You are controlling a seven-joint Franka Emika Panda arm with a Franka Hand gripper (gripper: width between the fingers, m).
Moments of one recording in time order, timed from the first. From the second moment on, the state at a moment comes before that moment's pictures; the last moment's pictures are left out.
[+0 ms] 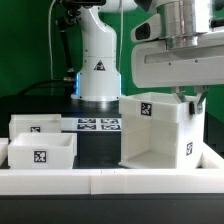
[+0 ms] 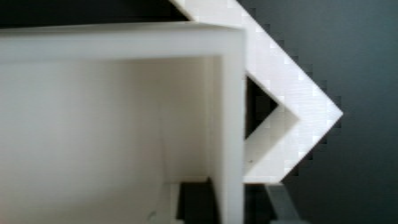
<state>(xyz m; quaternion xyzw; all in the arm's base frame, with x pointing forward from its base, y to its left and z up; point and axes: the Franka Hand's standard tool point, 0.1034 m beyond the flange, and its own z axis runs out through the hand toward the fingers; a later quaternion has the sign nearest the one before) 0.603 0.105 0.103 -0.91 0.41 -0.03 0.08</state>
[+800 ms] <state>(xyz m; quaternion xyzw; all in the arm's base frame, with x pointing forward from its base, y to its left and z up) 0.626 0.097 0.099 -0.79 0.61 0.01 0.09</state>
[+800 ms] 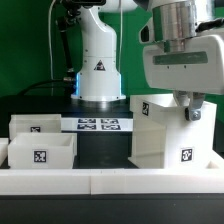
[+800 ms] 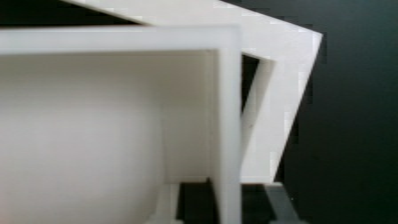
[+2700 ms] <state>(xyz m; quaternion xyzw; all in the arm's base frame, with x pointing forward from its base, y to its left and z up) 0.615 0.124 0.131 -0.87 0.48 0.04 0.08</state>
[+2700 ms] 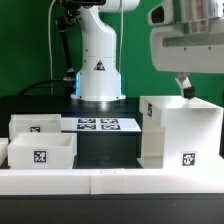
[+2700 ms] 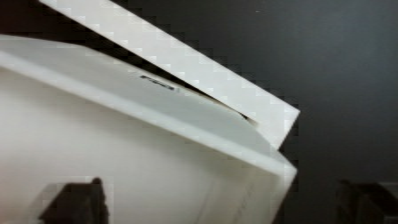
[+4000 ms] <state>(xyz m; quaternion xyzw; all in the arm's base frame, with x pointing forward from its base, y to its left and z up) 0.591 0.095 0.137 -1.00 0.08 0.01 0.06</state>
